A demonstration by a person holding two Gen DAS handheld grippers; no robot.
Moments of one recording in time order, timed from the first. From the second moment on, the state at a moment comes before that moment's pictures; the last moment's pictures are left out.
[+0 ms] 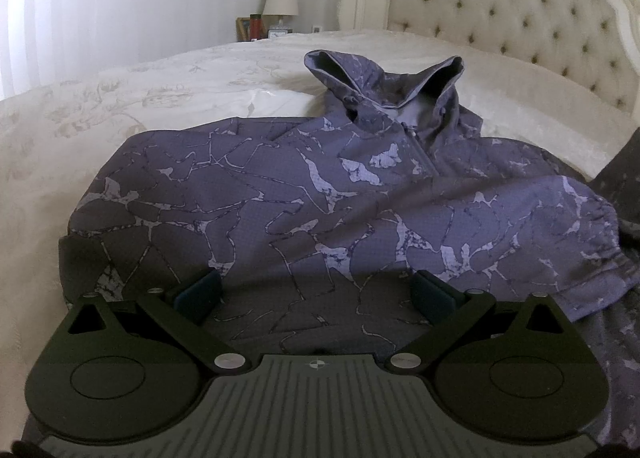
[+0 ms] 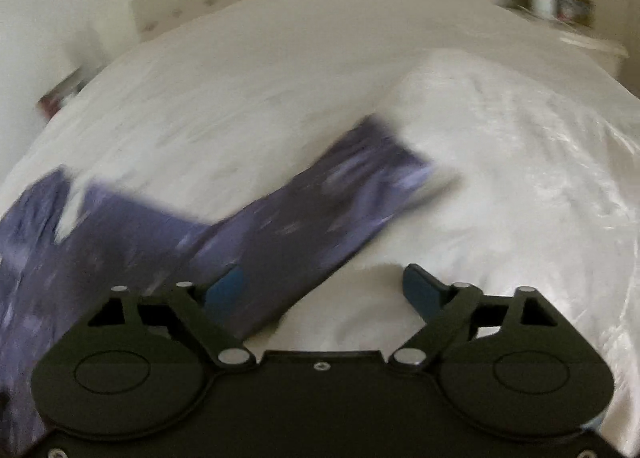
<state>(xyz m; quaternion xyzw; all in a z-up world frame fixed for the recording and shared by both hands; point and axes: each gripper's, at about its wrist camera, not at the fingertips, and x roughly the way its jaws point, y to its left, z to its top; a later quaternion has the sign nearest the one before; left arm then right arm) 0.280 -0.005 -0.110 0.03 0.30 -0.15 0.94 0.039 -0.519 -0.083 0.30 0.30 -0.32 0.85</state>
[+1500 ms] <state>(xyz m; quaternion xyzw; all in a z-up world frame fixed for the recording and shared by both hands) 0.253 0.128 -0.034 -0.12 0.34 -0.20 0.91 0.200 -0.243 0.067 0.13 0.16 0.06 0.98</state>
